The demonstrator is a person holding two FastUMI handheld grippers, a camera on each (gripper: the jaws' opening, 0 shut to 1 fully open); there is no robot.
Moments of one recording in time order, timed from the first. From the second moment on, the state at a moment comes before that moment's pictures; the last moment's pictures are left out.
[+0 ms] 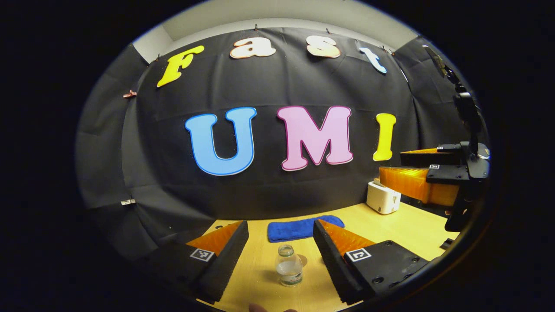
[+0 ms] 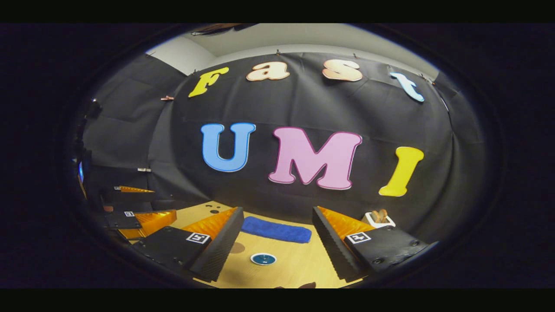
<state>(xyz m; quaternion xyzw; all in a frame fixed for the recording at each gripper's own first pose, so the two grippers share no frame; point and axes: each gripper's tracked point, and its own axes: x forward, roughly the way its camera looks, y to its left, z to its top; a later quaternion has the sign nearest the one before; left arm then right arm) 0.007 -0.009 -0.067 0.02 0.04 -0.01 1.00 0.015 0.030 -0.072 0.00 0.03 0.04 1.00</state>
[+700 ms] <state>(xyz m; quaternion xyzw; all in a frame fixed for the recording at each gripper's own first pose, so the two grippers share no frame) 0.058 -0.032 -0.258 0.00 0.10 0.00 1.00 0.069 0.050 -0.282 0.01 0.11 0.05 0.99</state>
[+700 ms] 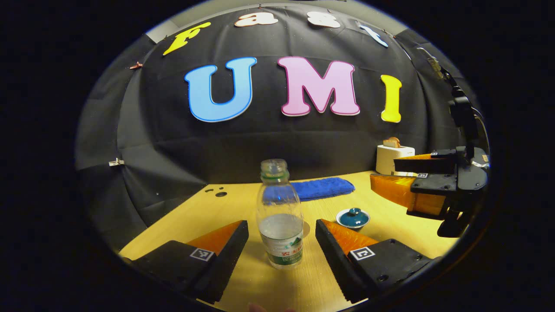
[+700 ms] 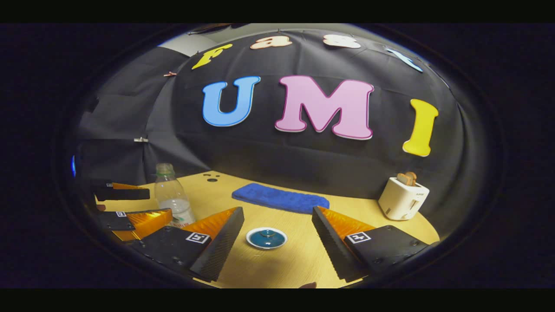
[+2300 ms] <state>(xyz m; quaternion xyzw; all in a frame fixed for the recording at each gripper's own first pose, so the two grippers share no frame) 0.114 -0.035 -0.311 0.00 0.11 0.01 0.99 0.103 0.055 -0.334 0.06 0.14 0.07 0.99</state>
